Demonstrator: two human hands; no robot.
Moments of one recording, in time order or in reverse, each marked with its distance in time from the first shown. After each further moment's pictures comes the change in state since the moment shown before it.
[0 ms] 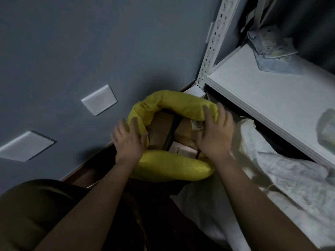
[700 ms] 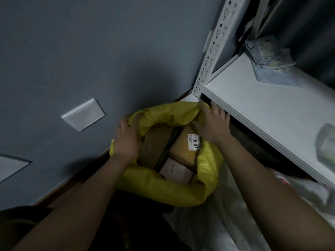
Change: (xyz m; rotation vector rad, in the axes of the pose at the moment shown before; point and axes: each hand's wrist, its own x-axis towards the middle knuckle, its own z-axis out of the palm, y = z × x) left_hand 0.070 0.025 0.005 -0.116 -0.178 0.109; right_hand 0.105 0.024 0.029 0.088 -0.529 0.054
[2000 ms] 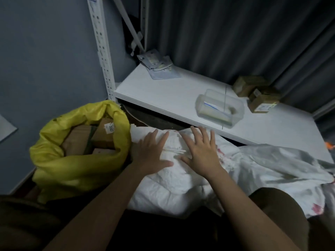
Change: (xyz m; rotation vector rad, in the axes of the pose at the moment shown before) left_hand -0.243 0.250 0.018 0.160 -0.473 0.726; right_hand -0.352 0.152 -0.075 -0.371 0.311 0.123
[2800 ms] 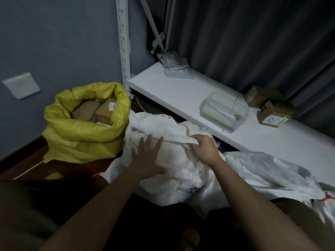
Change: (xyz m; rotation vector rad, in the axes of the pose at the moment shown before) left_hand -0.049 0.089 0.089 -0.155 0.042 -0.296; right_hand -0.040 0.092 0.014 0.762 -0.128 0.095
